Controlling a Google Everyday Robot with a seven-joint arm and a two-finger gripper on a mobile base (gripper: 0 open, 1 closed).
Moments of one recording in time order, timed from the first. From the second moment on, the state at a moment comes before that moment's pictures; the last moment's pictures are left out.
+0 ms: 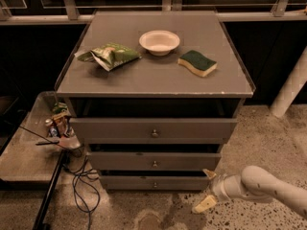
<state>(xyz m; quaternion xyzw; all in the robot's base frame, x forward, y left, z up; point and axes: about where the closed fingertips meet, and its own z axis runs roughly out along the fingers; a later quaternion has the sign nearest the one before) 0.487 -0.217 0.367 -0.47 0.80 0.21 0.29</state>
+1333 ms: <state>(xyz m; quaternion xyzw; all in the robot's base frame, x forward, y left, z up) 0.505 -0.203 0.265 -0.49 0.76 0.27 0.33</state>
